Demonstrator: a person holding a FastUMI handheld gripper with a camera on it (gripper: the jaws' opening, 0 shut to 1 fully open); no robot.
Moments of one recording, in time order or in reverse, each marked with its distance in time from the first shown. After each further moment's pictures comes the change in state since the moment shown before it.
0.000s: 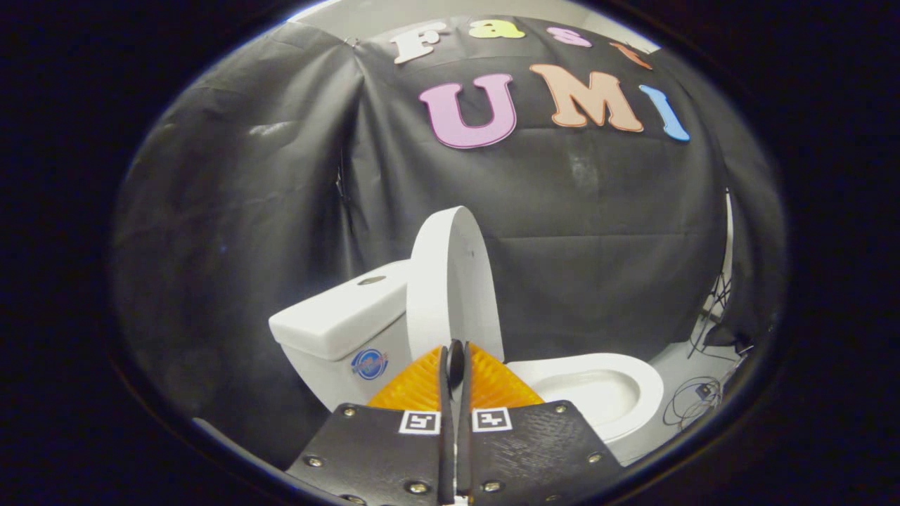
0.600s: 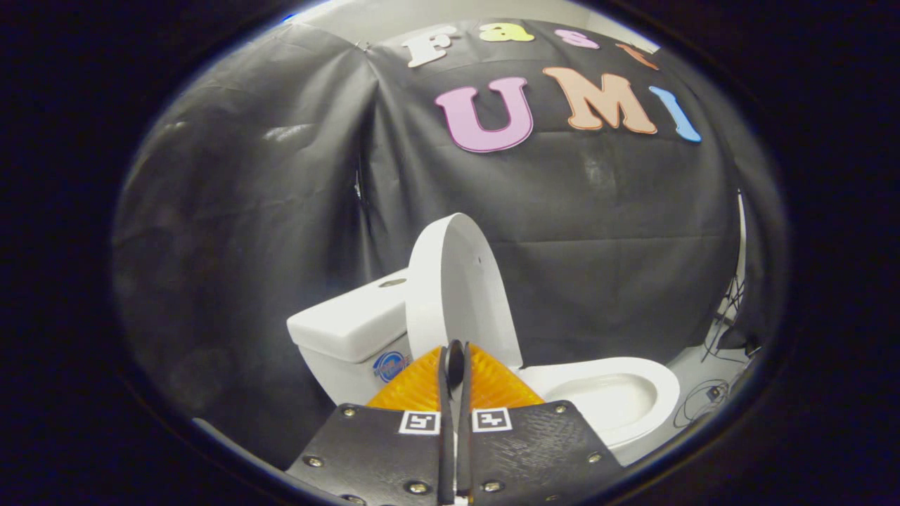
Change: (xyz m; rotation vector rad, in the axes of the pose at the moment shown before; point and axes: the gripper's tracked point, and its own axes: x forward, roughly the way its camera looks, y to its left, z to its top) arm 0.005 0.024 -0.004 -0.002 -0.030 0.072
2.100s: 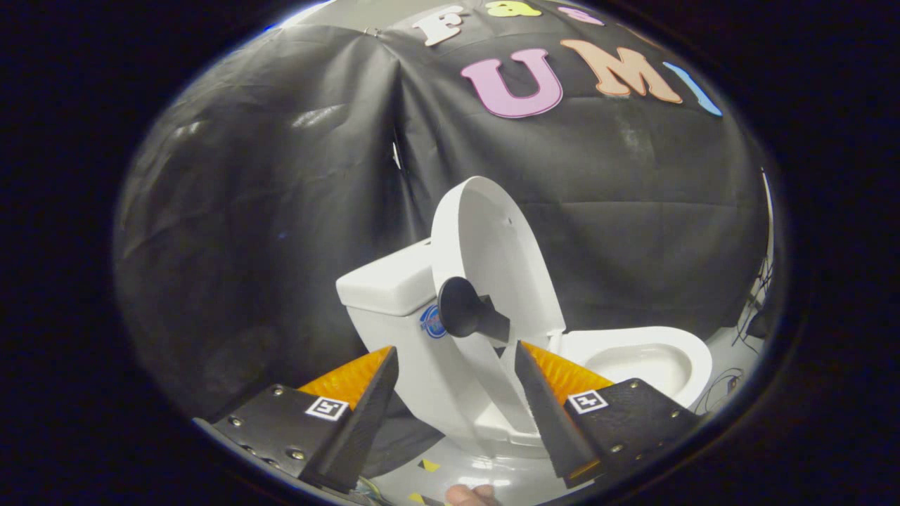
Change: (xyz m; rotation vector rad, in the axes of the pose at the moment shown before) arm -0.028 0.026 -0.040 0.030 0.147 0.192
